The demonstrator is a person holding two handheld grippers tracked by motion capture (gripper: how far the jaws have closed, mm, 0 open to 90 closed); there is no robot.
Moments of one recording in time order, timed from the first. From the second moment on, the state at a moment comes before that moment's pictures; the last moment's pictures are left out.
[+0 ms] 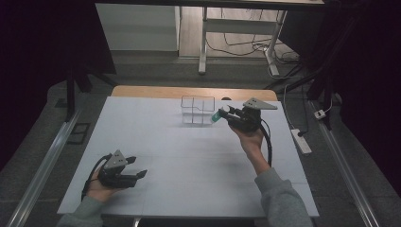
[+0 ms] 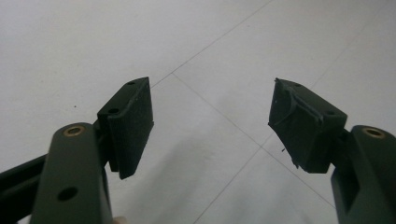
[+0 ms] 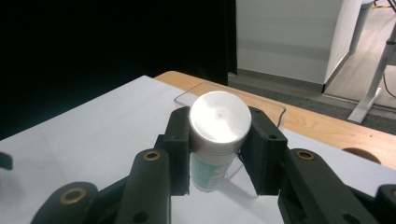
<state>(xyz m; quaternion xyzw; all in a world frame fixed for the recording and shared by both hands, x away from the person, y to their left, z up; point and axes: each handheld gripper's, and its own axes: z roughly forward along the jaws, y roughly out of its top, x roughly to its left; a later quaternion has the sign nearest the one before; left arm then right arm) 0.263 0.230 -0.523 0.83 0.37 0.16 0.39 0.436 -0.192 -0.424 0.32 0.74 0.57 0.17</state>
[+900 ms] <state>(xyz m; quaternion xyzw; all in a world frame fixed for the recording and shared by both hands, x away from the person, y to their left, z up) 0.265 0.233 -0.525 0.83 0.37 0.16 0.39 0.507 -0.158 -0.423 0.37 0.73 0.54 0.19</state>
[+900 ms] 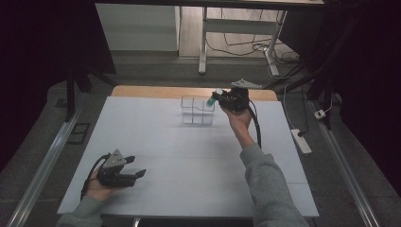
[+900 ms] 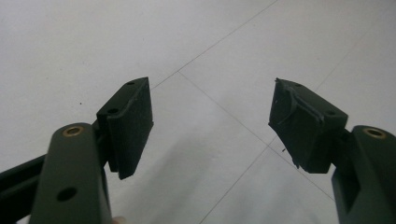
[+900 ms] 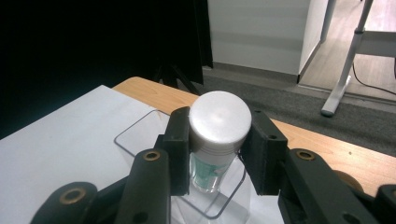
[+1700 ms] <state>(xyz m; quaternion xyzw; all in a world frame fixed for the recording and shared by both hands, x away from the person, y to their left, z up) 0.266 0.234 -0.526 0.82 0.38 0.16 0.39 0.489 -0.175 -0.432 0.35 0.74 0.54 0.18</state>
